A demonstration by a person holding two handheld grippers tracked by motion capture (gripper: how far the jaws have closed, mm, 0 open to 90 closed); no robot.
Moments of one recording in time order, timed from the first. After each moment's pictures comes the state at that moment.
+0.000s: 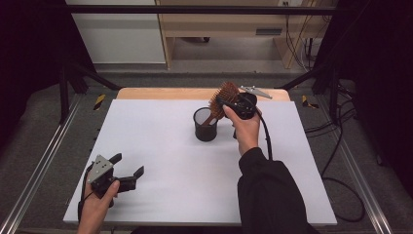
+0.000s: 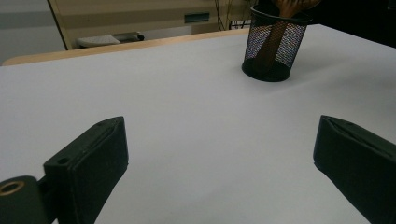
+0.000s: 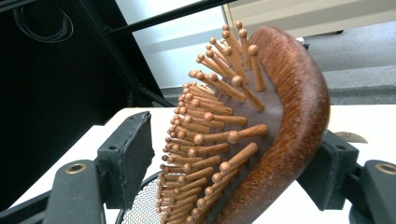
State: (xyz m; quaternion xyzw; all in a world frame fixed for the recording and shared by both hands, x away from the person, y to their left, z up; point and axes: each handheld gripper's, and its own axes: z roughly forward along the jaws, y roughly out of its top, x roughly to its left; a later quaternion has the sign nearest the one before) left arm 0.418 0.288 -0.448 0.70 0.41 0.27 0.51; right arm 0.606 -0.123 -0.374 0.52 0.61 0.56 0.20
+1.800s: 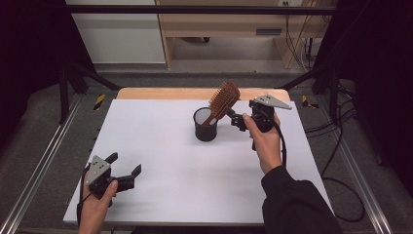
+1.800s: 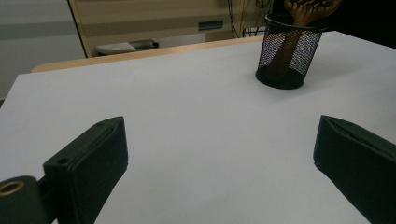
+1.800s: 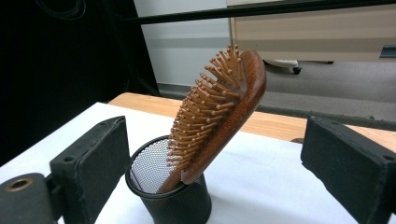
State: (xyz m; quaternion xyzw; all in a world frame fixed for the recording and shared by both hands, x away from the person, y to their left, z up) left arm 0.414 0.291 -0.445 0.69 0.42 0.30 0.51; right arm 0.542 -0.158 -0.348 0.46 0.65 0.55 0.26
